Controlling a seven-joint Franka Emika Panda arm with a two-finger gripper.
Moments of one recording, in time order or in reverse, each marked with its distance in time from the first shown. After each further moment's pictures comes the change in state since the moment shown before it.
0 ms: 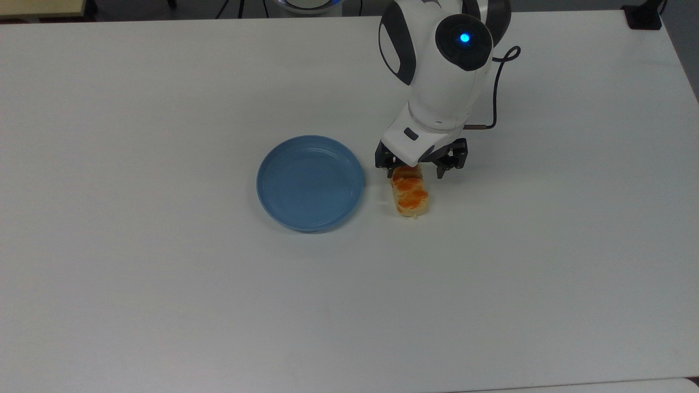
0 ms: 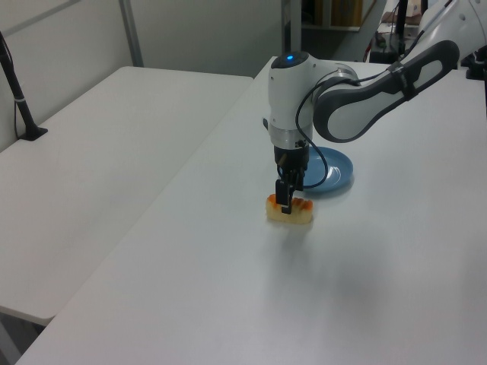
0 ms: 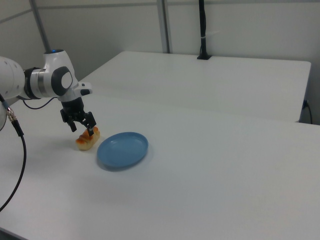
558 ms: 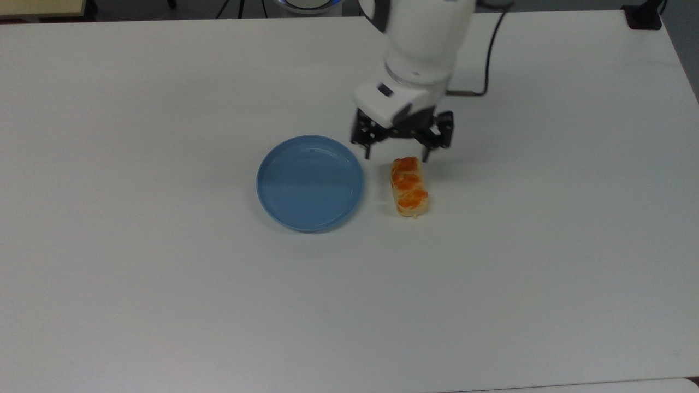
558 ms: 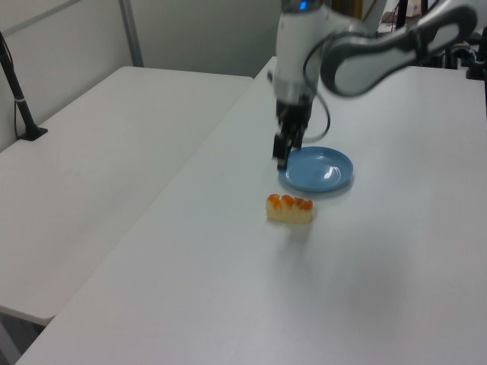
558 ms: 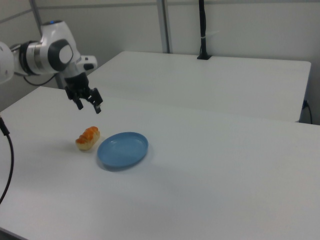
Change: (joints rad) arm -0.064 -0.155 -0.017 0.021 -0.006 -0.088 -0.036
